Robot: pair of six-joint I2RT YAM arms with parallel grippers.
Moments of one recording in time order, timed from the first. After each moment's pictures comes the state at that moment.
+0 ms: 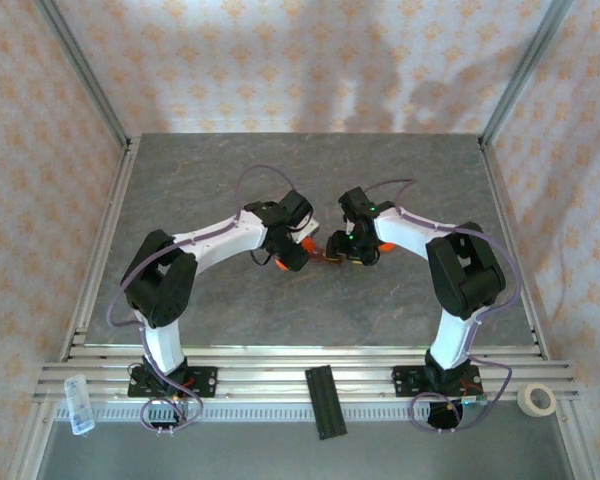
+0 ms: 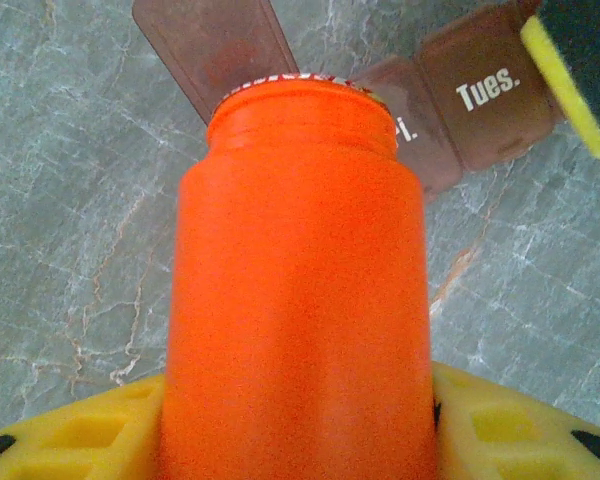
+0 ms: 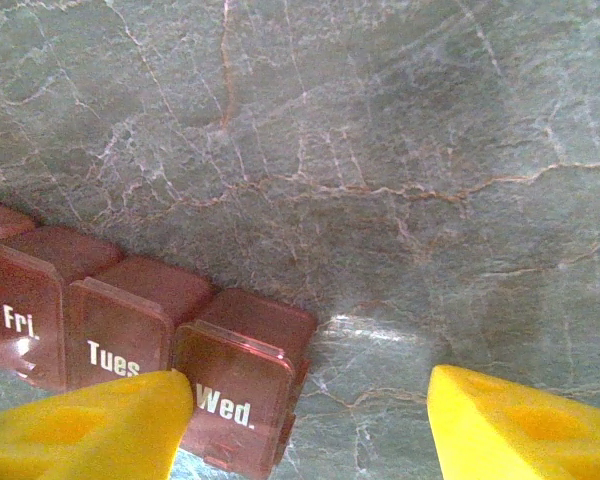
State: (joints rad) left arm -0.64 1.83 1.31 -0.74 0.03 0.00; right arm 0.49 1.82 1.16 -0.66 -0.20 0.53
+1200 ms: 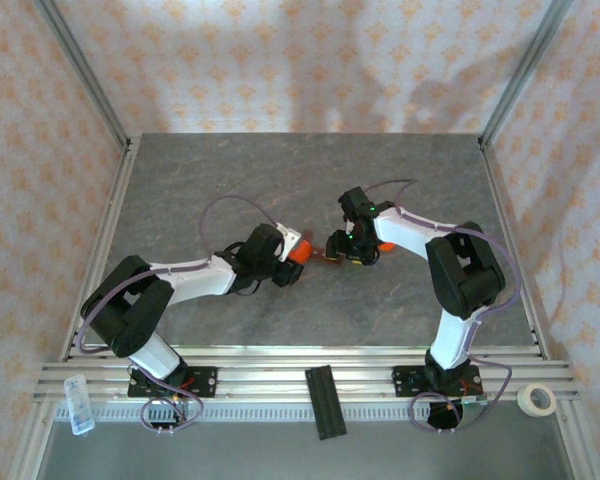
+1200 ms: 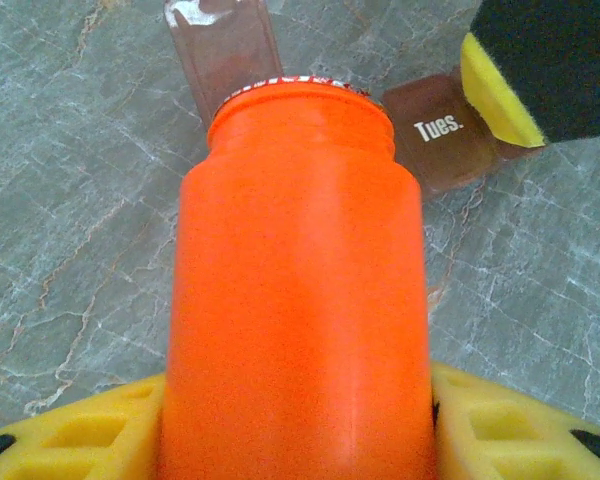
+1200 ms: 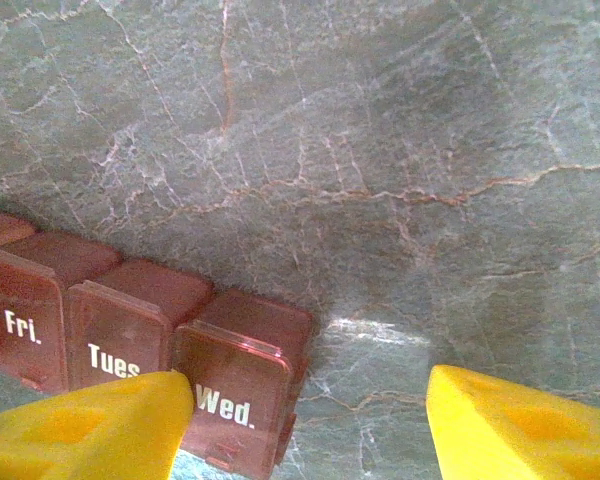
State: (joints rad) left arm -0.64 1.58 0.74 0.01 0.08 -0.13; right arm 0.49 1.82 1.16 -0.66 -0.19 0.55
